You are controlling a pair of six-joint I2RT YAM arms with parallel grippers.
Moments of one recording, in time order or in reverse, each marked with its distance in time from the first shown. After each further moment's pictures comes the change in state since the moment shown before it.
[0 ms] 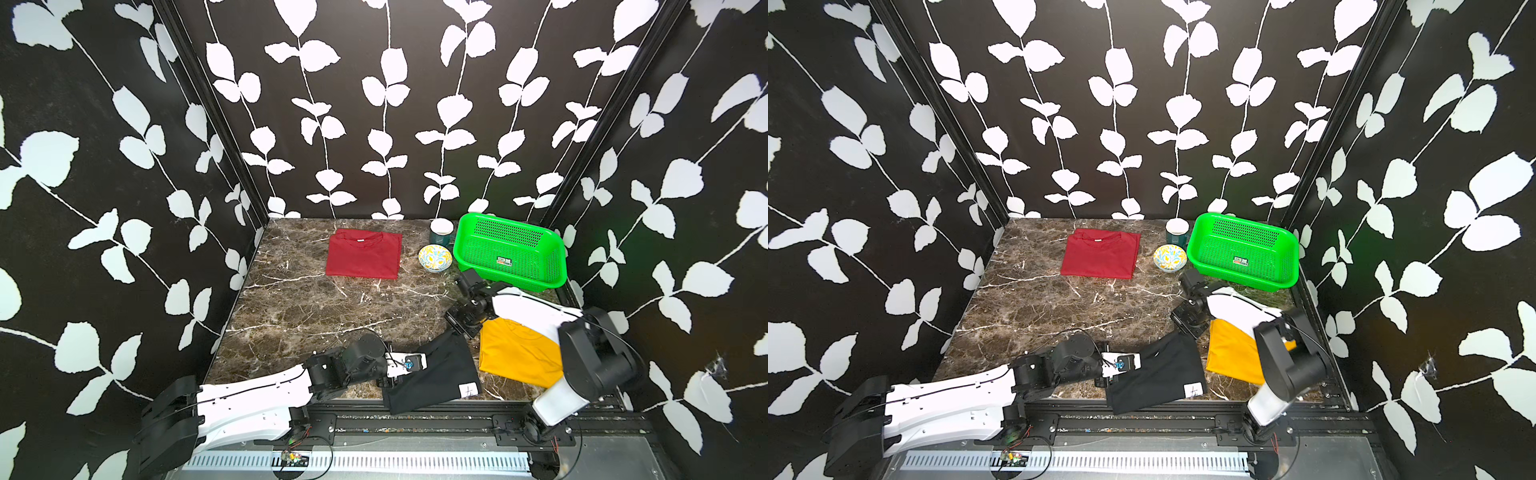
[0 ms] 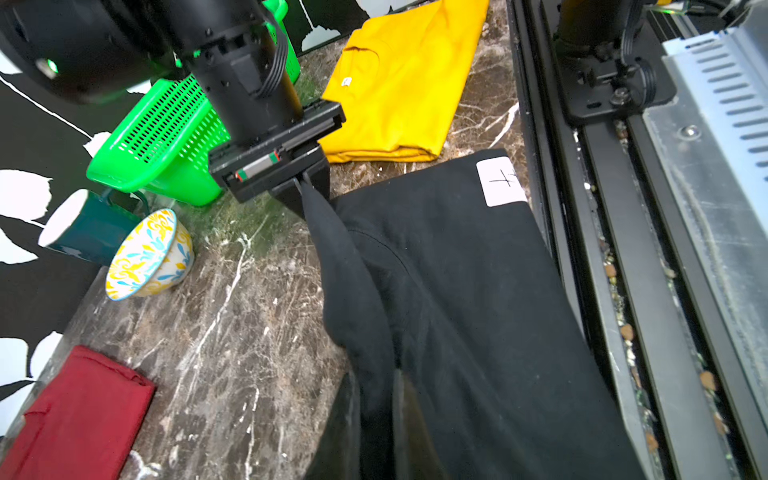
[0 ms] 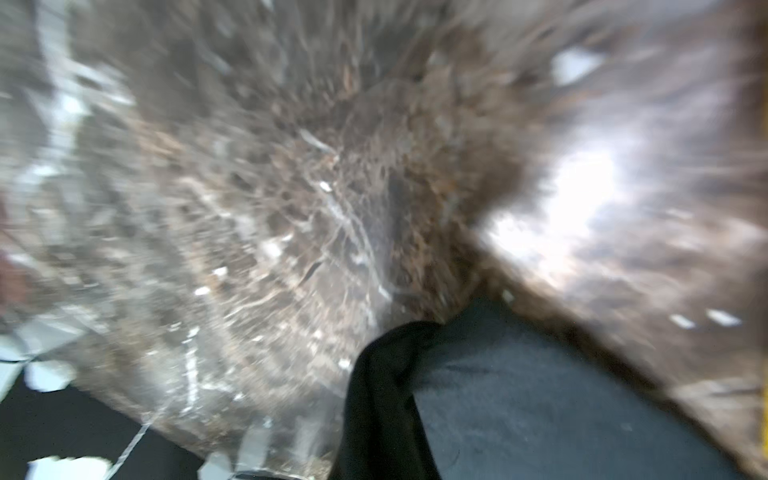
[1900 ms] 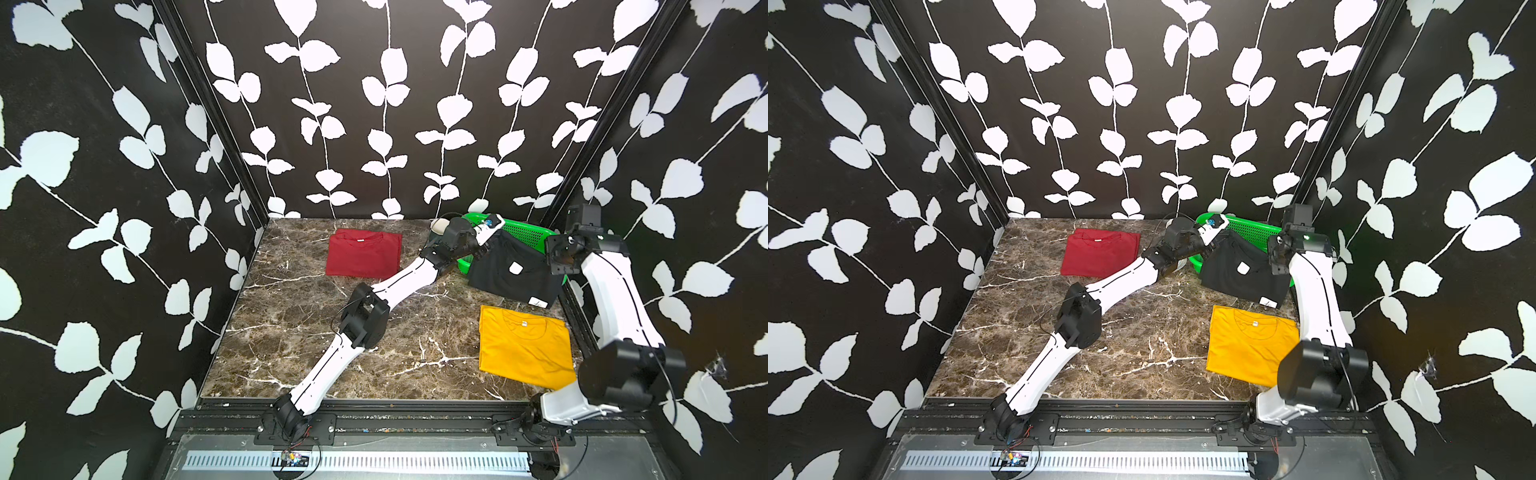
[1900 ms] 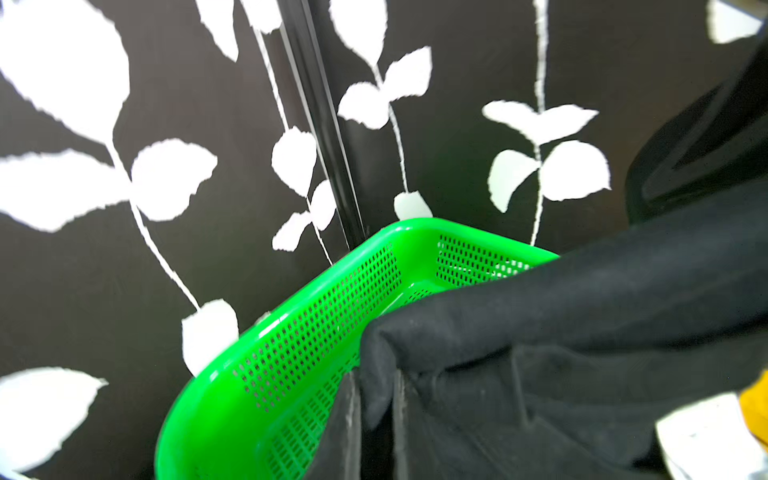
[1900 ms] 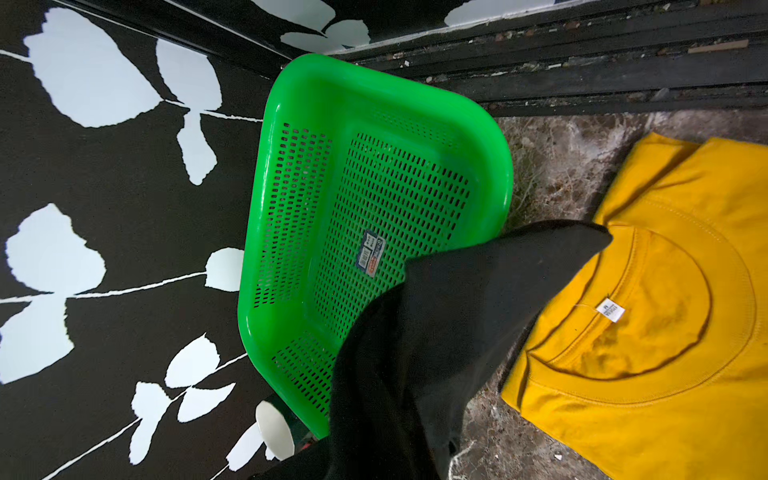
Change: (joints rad) left arm 0.317 1.641 1.968 0.078 0.200 -0.325; right arm -0.635 -0.003 0.616 -0.266 0.395 0.085
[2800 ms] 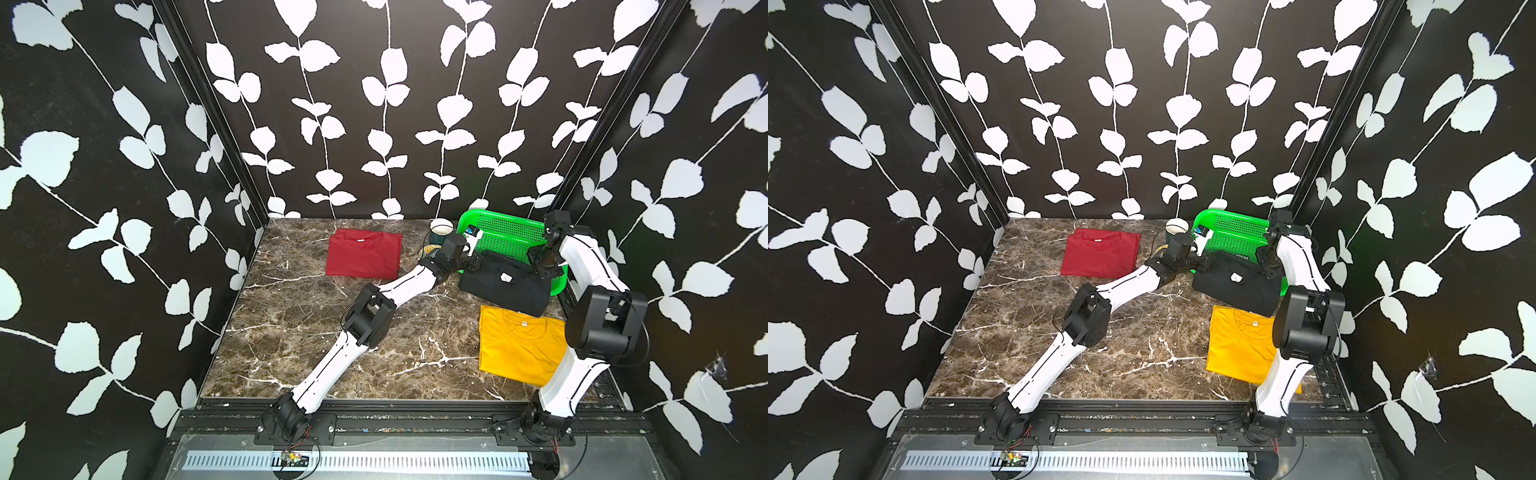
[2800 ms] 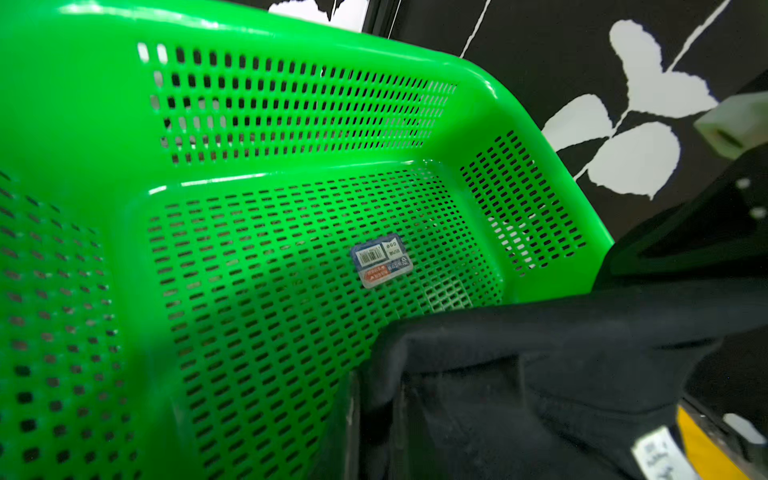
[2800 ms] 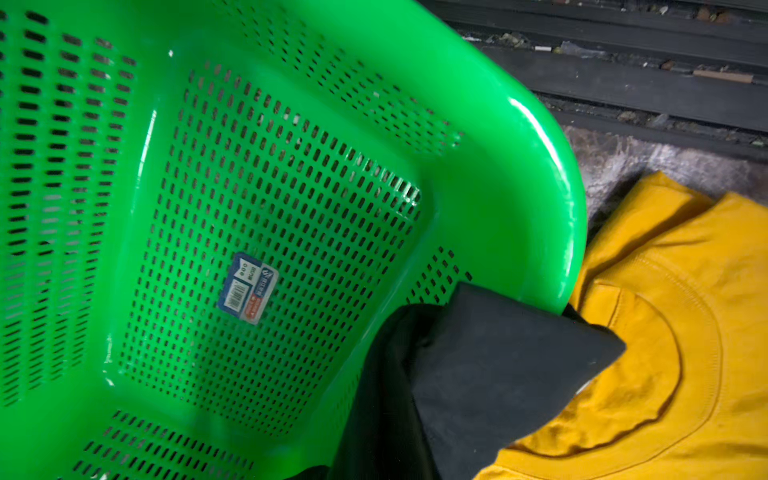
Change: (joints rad) left arm 0.013 0.082 -0.061 -0.090 0.001 -0.499; right arm -0.013 0.310 0.073 -0.069 0.001 -0.193
